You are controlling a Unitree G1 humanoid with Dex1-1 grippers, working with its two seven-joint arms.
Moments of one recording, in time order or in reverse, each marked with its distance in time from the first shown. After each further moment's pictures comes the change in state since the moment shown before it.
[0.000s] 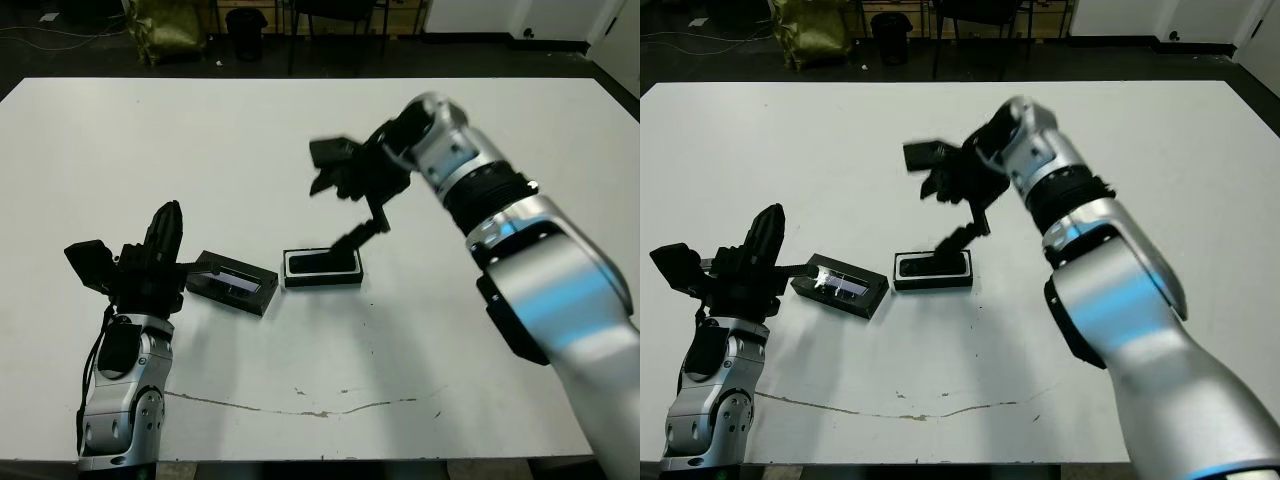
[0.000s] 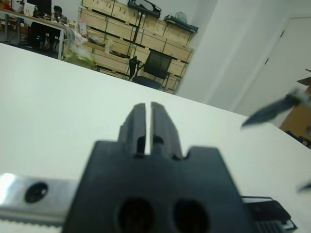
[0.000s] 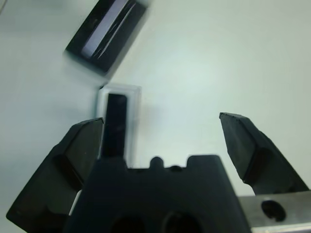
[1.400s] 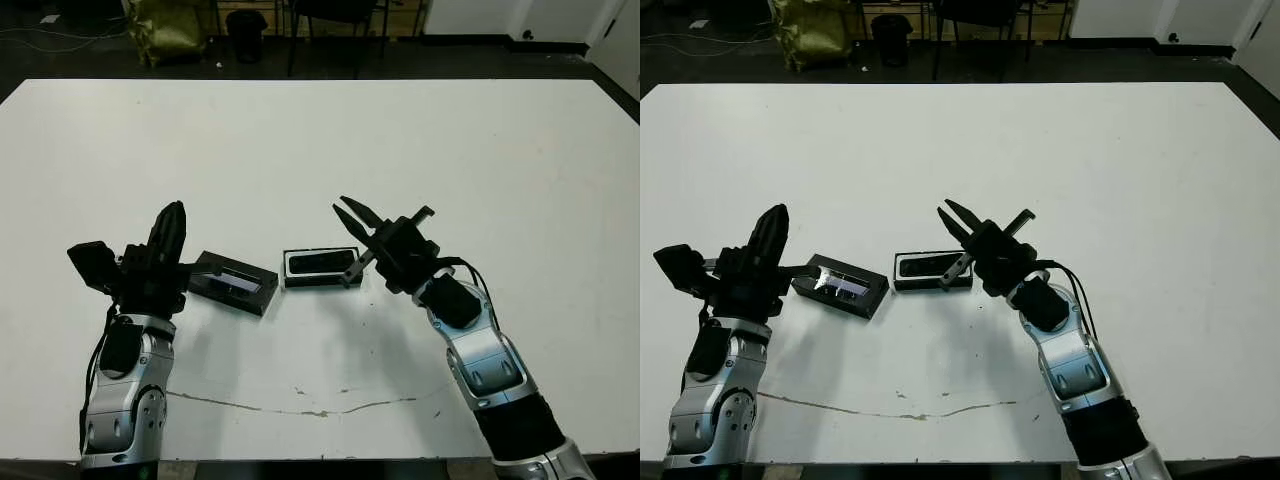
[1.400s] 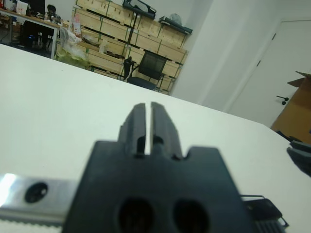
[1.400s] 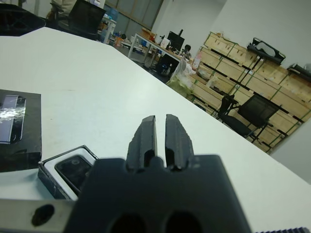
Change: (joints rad) left arm -0.005 -0.001 -0.001 0.025 -0.016 -0.021 -0.035; right arm 1.006 0.076 -0.071 -1.001 0.052 -0.037 -1.019
